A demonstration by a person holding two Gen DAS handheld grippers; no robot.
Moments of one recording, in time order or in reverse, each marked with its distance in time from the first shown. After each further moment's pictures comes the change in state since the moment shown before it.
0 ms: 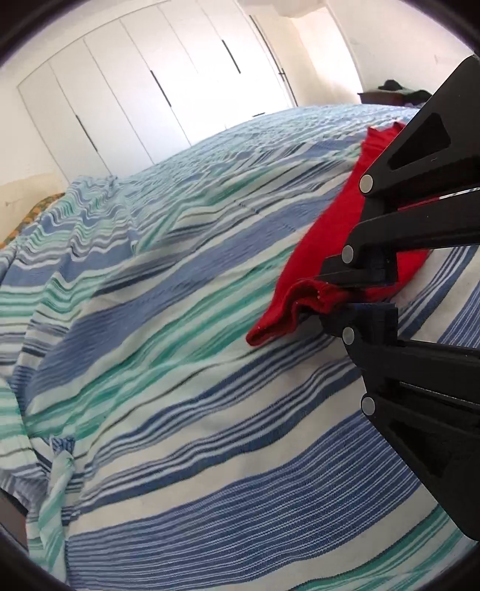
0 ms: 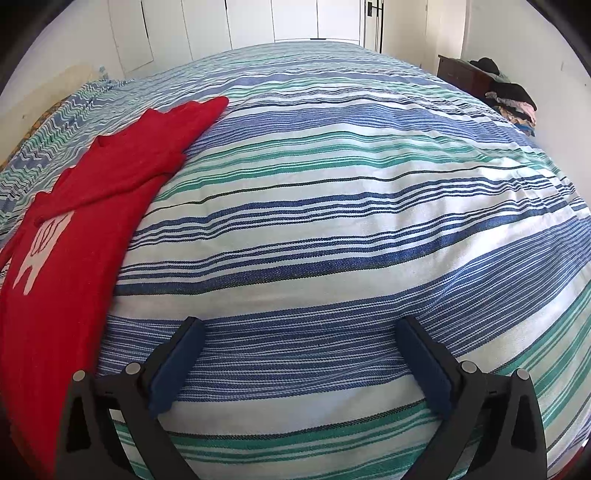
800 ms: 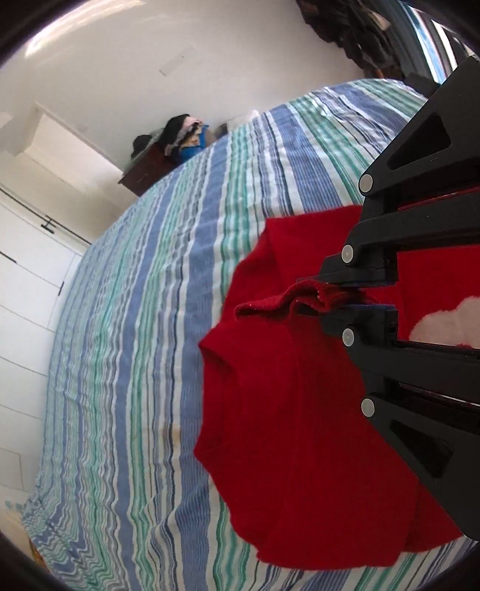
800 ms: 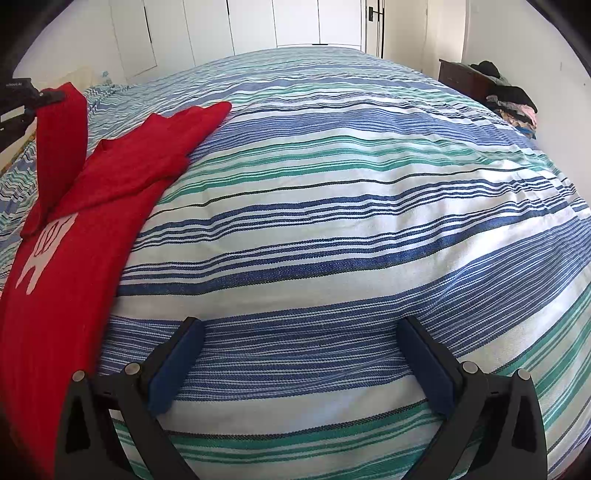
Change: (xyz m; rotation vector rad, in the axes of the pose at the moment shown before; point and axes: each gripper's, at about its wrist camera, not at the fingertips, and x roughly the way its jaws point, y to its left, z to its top) left arm 0.096 -0.393 -0.325 0.905 0.420 -0.197; right arm -0.003 0.000 -0.004 0.000 -0.025 0.012
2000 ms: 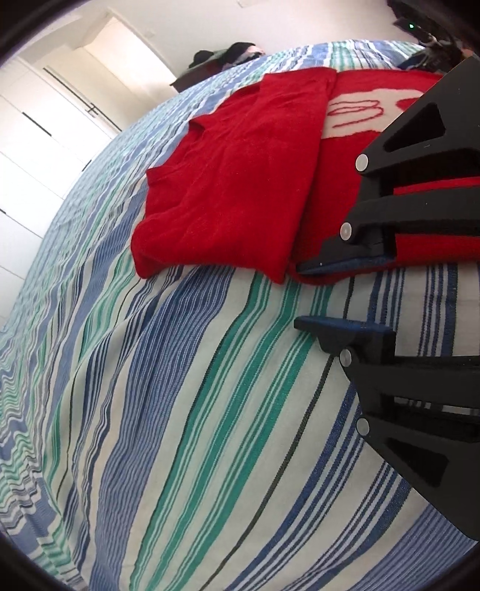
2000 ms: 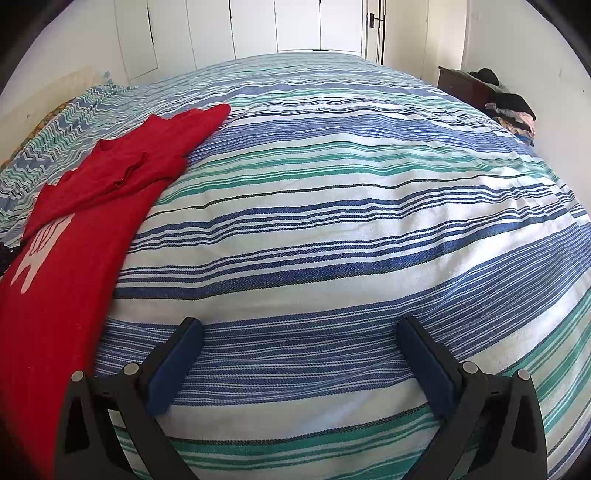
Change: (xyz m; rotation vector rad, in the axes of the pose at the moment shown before) left arm -0.081 0.233 -0.111 -0.367 -0.059 0.193; right arm 0.004 0.001 0.001 -0.013 -0.026 -0.017
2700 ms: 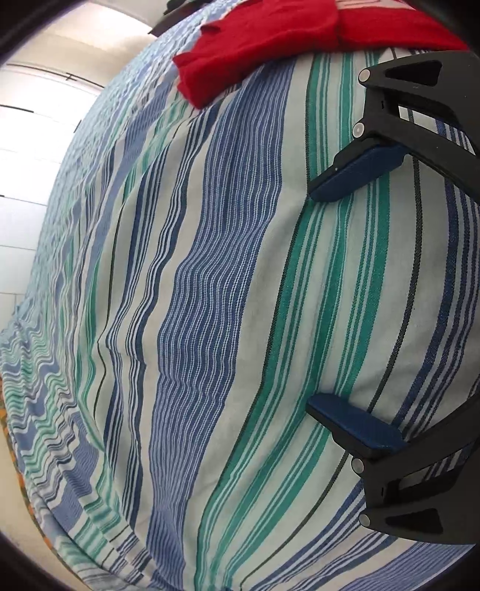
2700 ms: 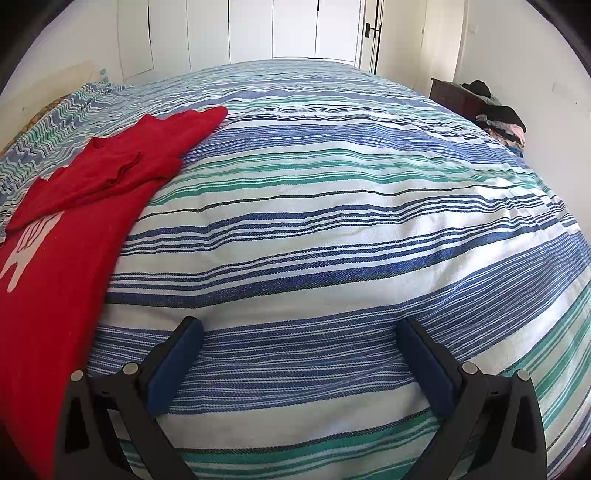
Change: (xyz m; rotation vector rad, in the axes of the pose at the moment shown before) left arm 0.012 0.102 0.052 0.152 -0.090 0.297; right arm 0.003 0.007 0.000 -0.019 -0.035 -0.061
